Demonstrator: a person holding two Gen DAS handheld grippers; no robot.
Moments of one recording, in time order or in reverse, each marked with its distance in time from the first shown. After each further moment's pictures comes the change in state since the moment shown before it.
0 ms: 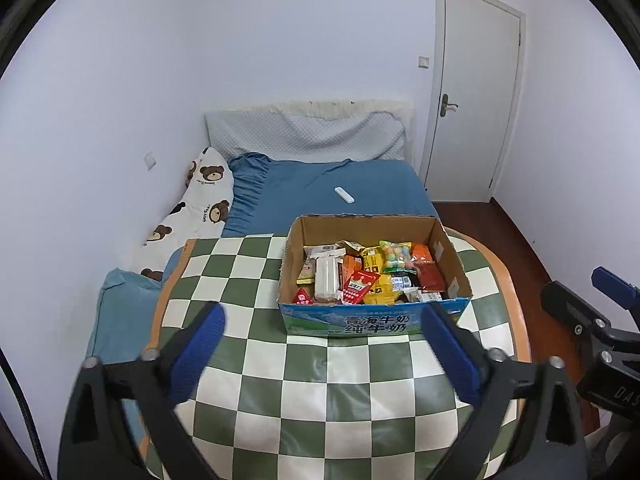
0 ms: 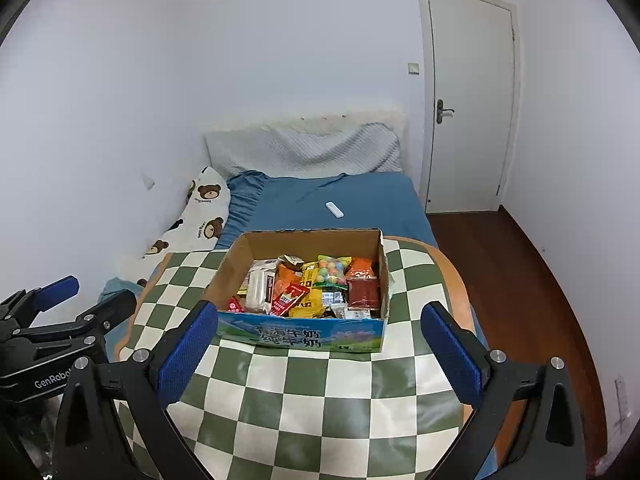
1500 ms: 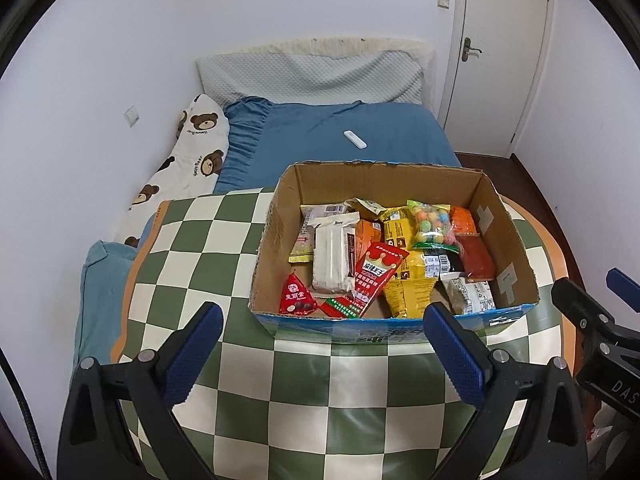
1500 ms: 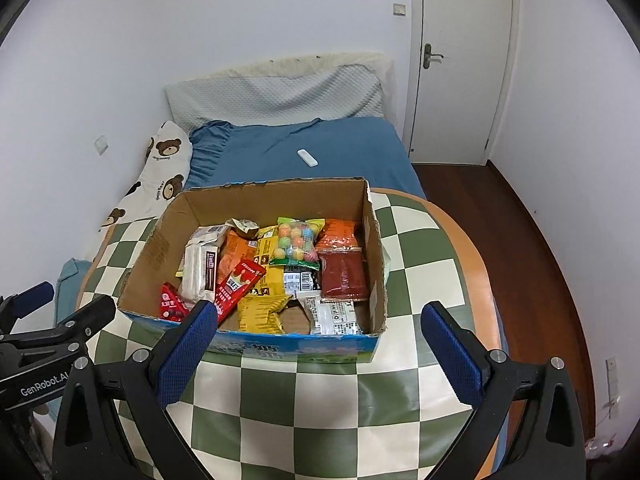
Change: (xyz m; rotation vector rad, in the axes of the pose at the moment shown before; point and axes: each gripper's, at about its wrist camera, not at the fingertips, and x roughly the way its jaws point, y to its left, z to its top) left arm 0.170 -0.006 0.011 0.001 0.217 0.038; right arm 0.179 -0.031 -0.001 0.044 0.193 -0.114
